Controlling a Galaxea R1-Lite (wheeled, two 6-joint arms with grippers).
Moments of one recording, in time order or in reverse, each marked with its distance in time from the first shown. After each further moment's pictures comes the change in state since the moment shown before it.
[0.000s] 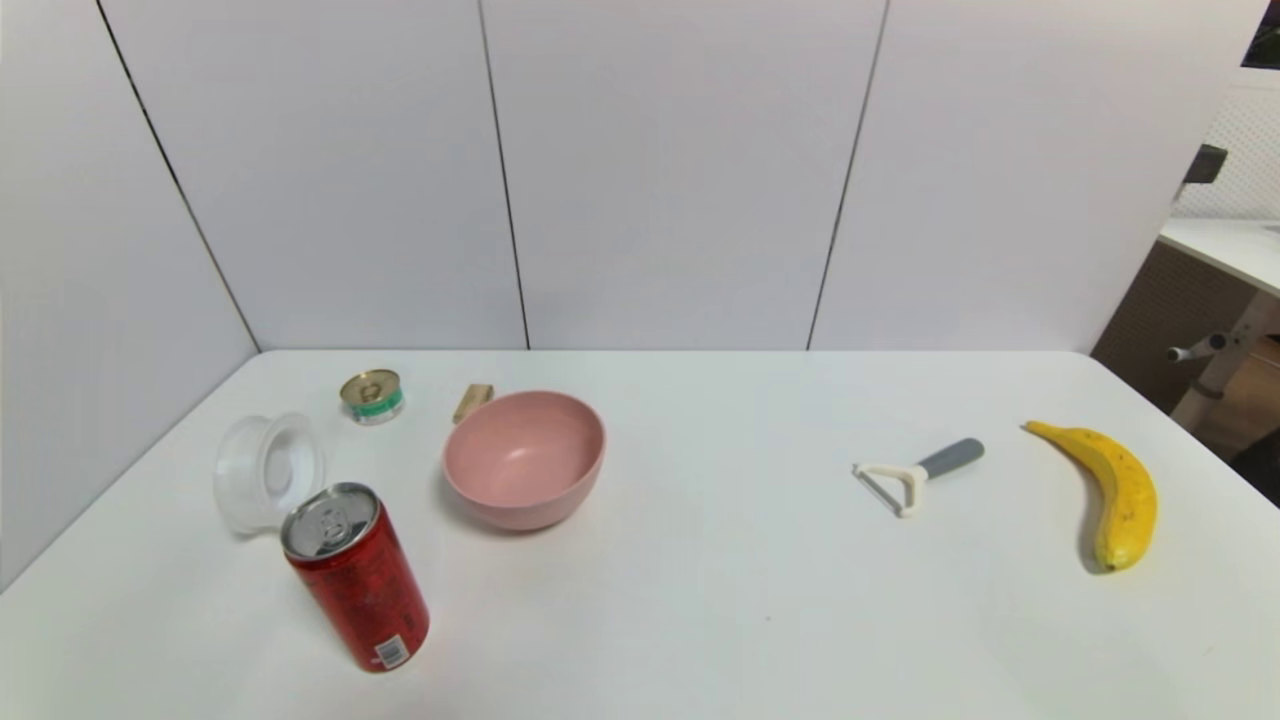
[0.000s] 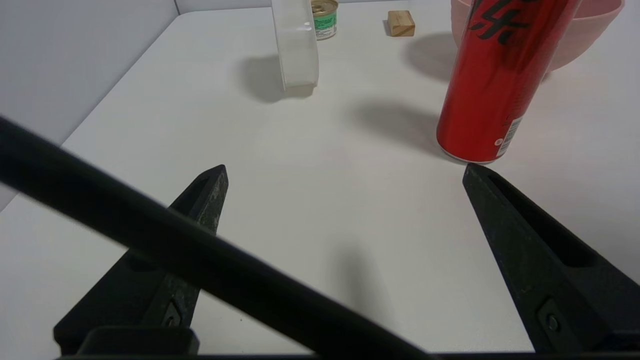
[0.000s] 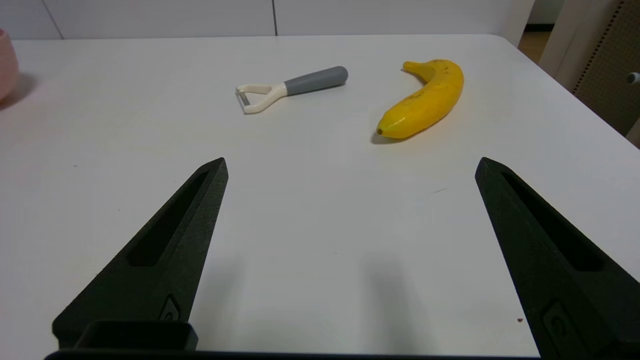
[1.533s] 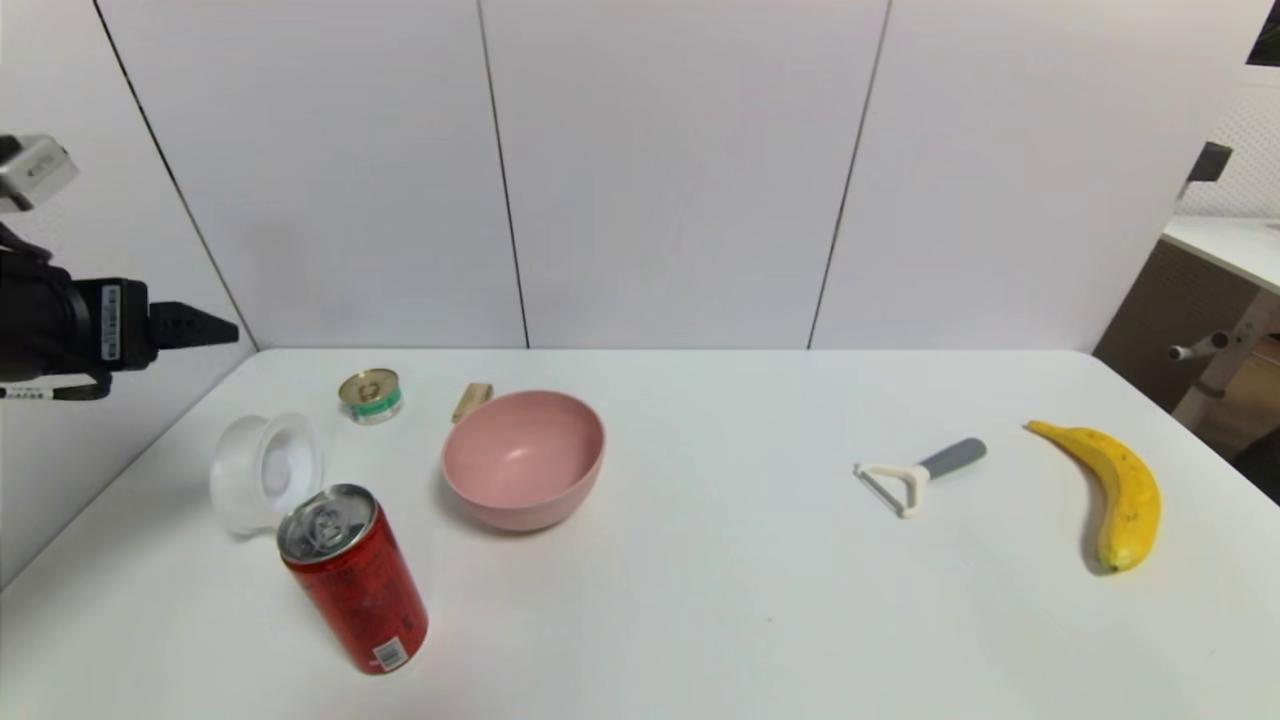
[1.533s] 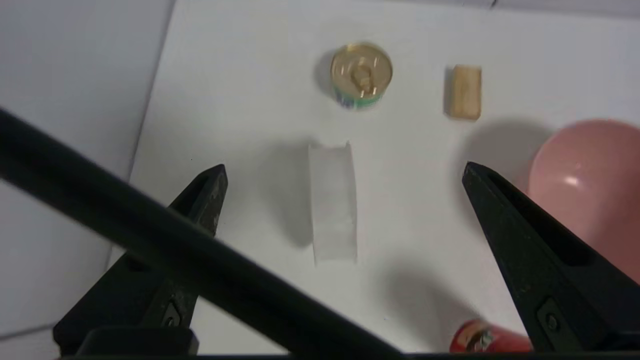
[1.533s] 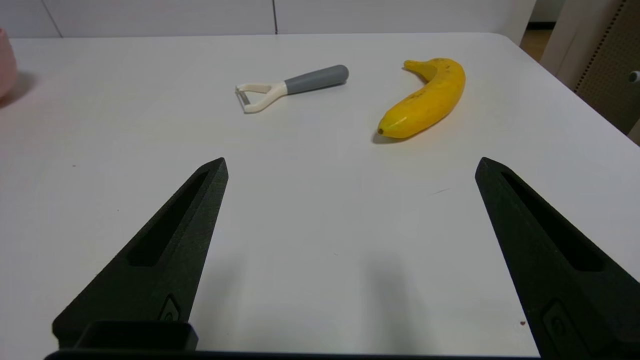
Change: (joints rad) left arm 0.094 1.379 -1.220 0.377 -0.001 -0.042; right arm 0.001 0.000 0.000 0.000 0.001 0.001
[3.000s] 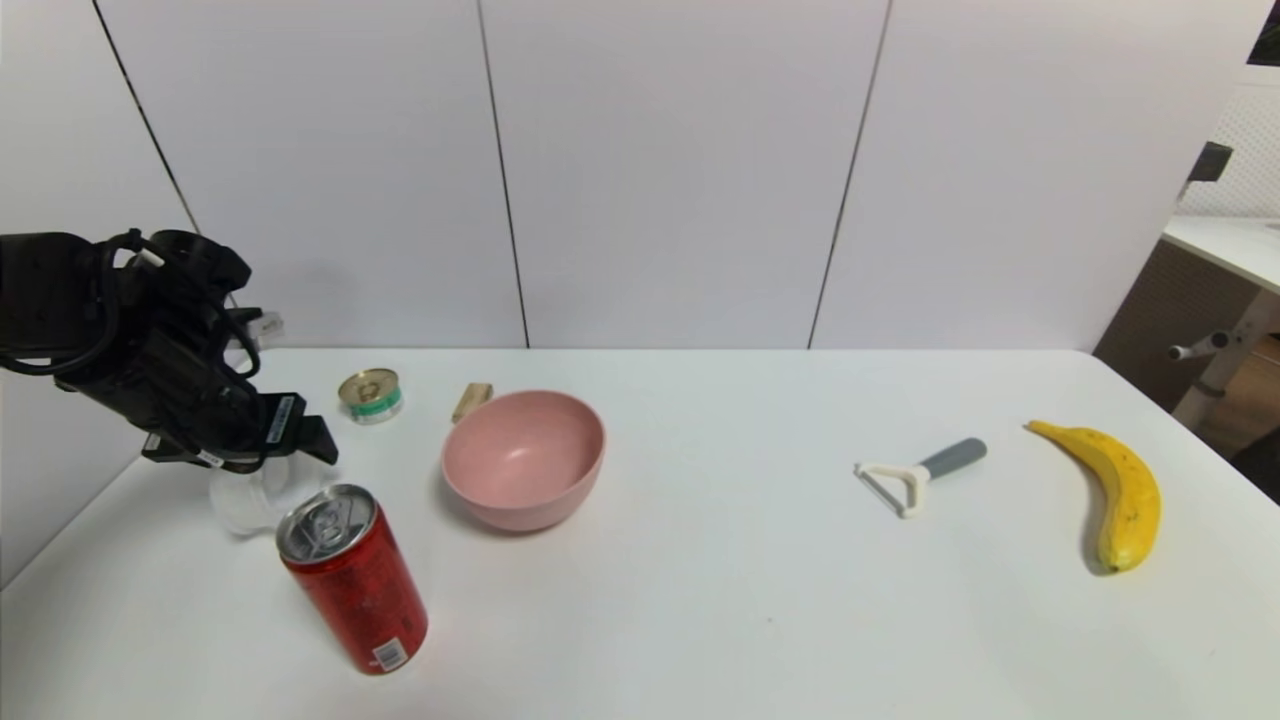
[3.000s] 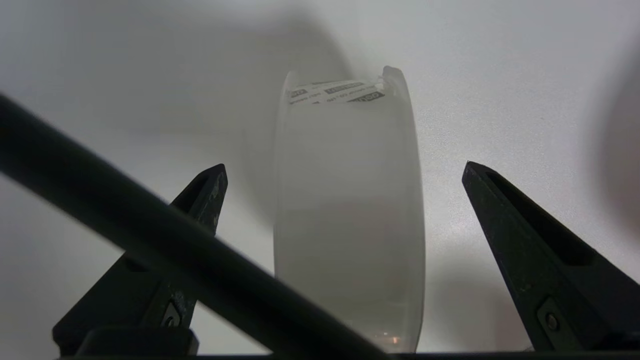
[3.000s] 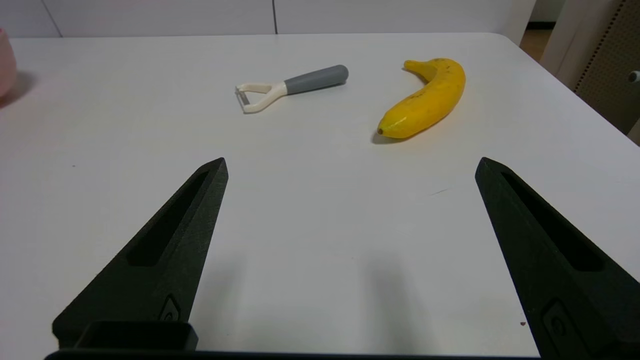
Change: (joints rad) left arm -0.024 0.457 -0.127 0.184 0.030 -0.008; right arm -0.001 0.000 0.000 0.000 0.000 0.000
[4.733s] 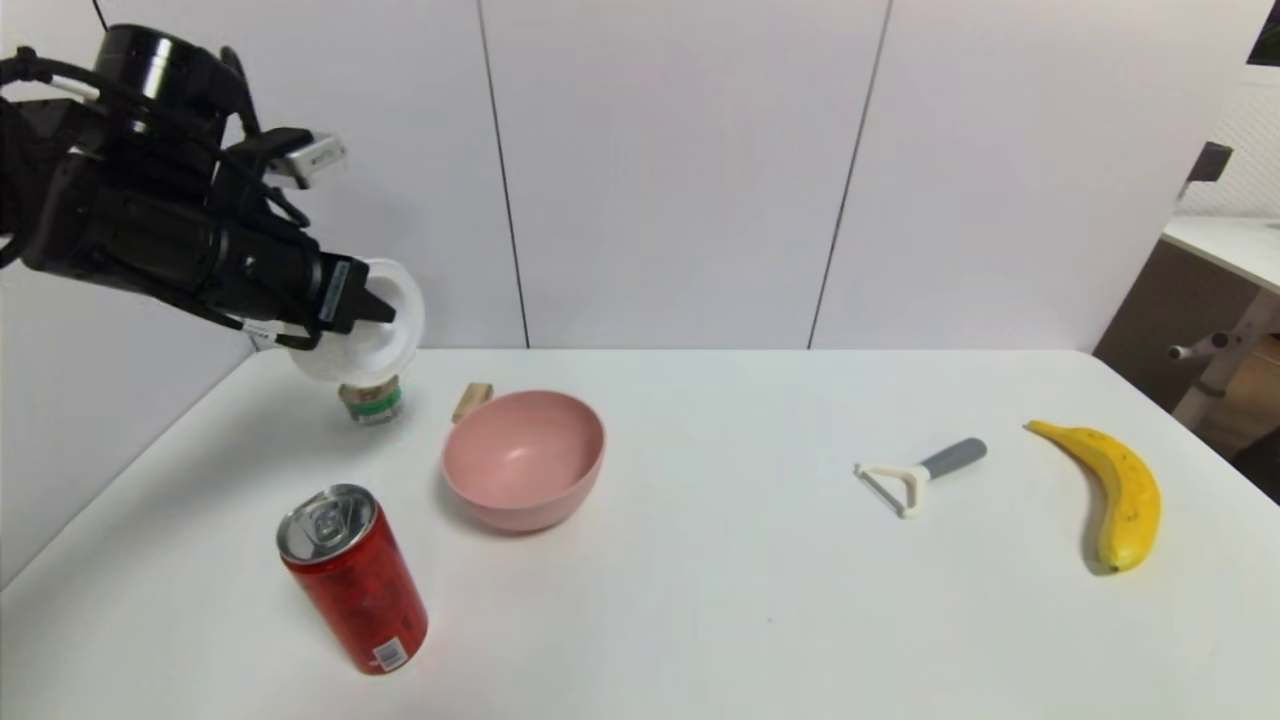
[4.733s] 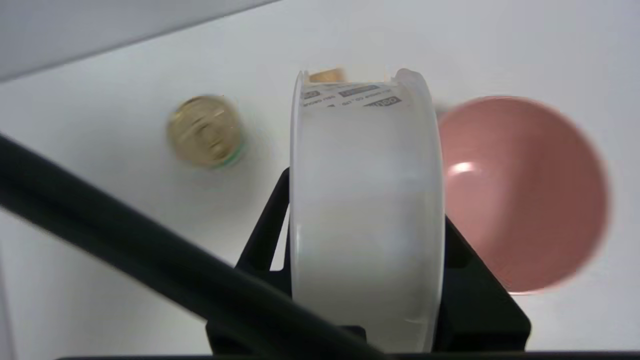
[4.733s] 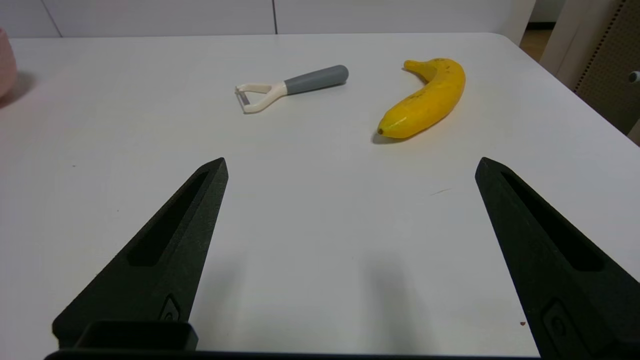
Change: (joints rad) left arm -0.252 -0.150 -0.220 -0.061 -0.117 0.135; right arm 0.001 0.000 0.000 0.000 0.000 -0.001
